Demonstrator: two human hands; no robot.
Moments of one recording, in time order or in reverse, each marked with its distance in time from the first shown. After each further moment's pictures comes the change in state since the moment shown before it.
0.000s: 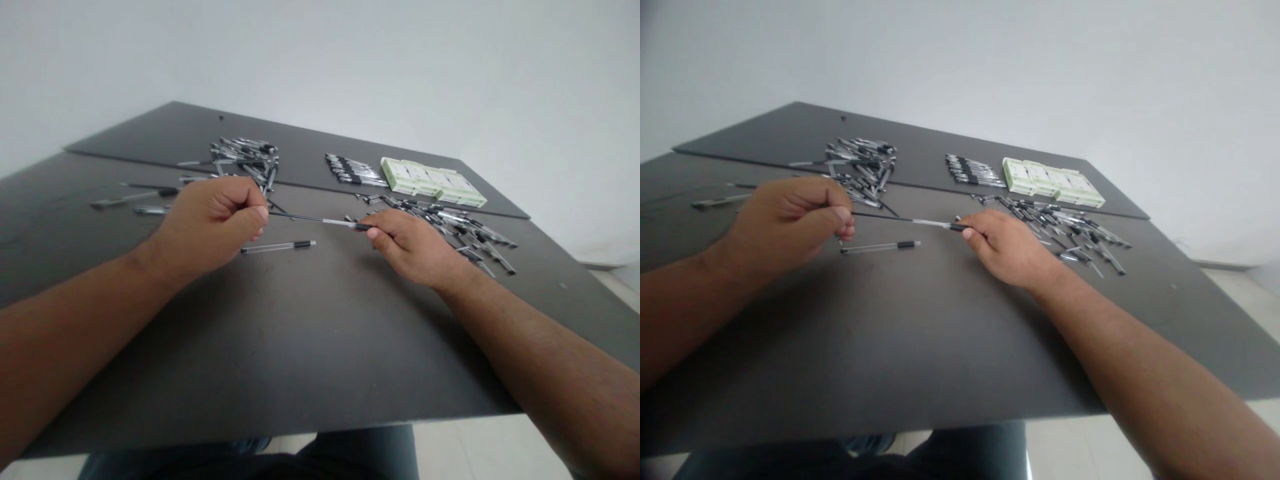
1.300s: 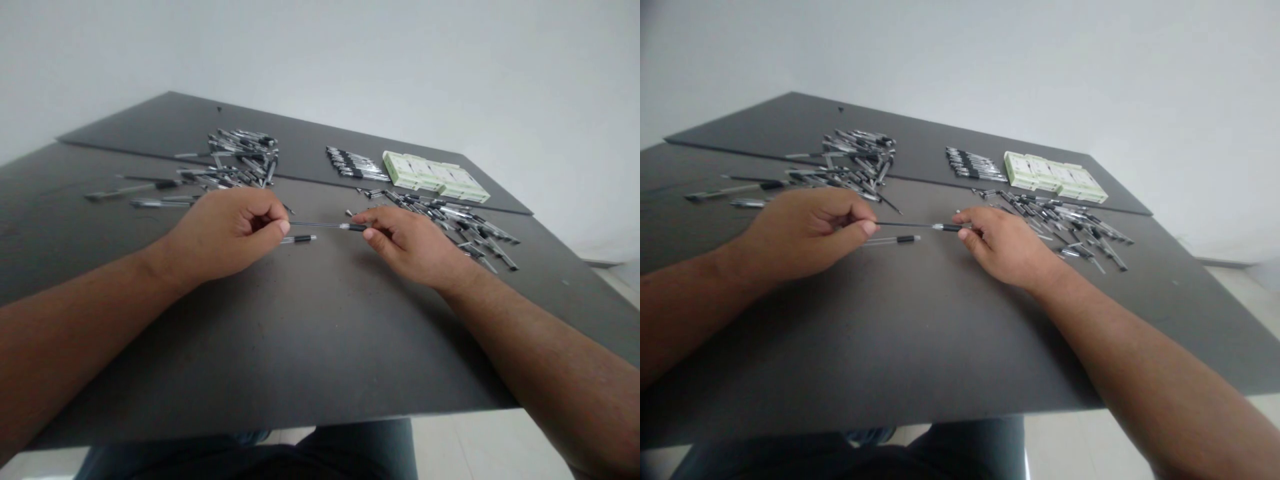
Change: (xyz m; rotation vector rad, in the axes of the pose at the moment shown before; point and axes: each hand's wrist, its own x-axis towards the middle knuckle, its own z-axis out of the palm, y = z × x) left_hand -0.002 0.003 0.012 0.204 -0.114 0.153; right_hand 0.002 -0.021 -0.006 -0.018 -0.079 0.102
